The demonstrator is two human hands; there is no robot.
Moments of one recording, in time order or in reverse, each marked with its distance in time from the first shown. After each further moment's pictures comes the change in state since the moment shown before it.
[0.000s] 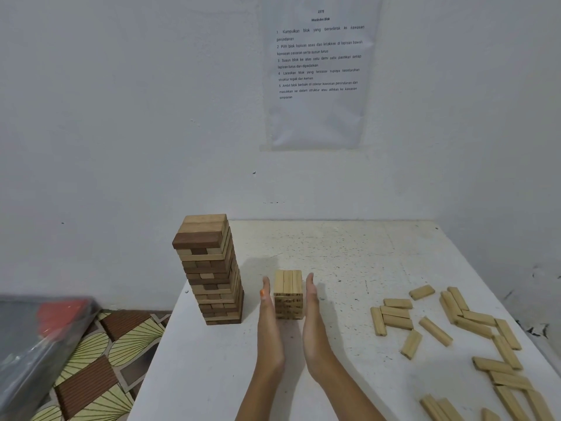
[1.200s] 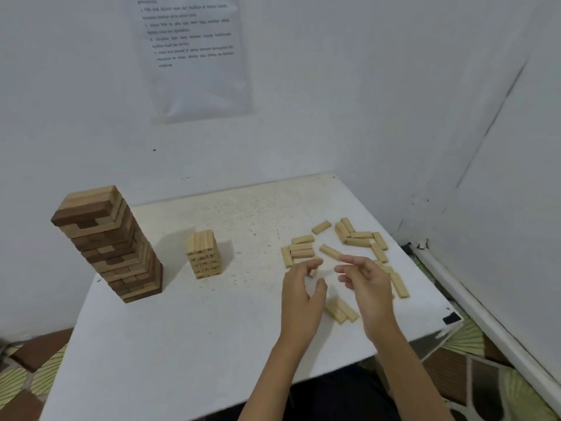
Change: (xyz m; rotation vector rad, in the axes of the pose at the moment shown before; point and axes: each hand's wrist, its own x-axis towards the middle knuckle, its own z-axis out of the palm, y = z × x) left_hand -0.102 -0.039 0.118 0.481 -0.361 0.347; right_hand -0.106 -0.021 -0.189 -0.153 0.607 -0.221
